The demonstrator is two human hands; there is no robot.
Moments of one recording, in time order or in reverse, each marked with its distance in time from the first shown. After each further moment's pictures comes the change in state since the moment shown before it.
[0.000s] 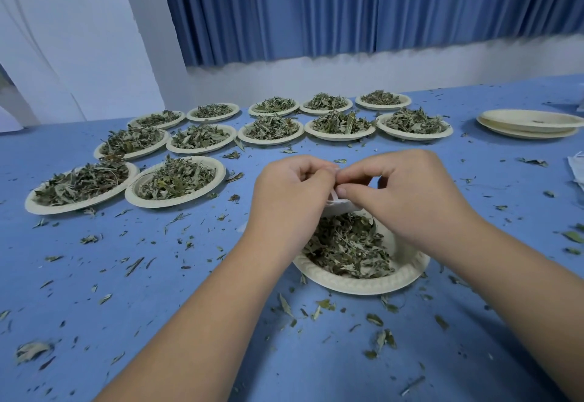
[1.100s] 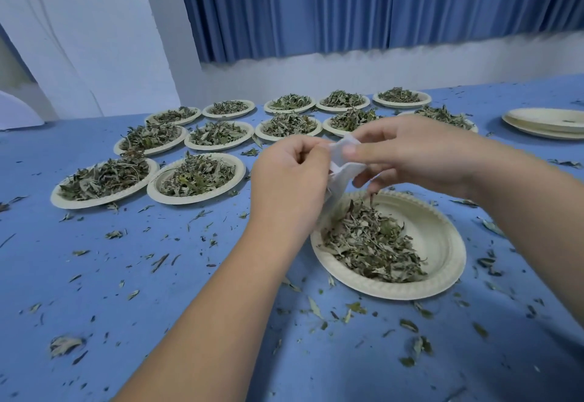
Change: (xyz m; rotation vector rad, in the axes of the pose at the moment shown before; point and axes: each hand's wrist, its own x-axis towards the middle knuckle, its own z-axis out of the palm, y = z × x) left_hand 0.012 0.001 -0.023 -0.023 0.185 0.085; right_hand 0.056 -0.002 -0.006 0.438 -0.475 0.321
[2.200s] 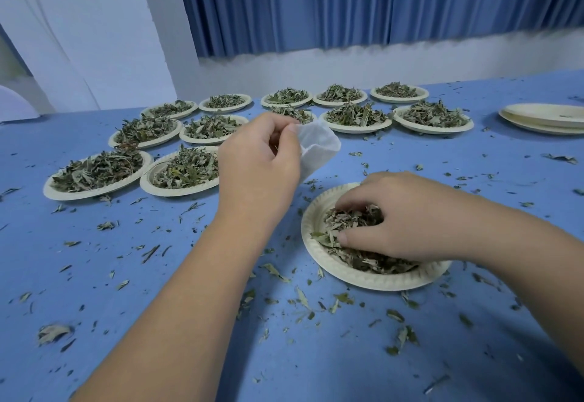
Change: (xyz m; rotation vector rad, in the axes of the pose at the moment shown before) left_hand 0.007 -0.007 -0.013 0.285 0.153 0.326; right_hand -0.043 0.013 0.031 -0.971 -0.063 0.010
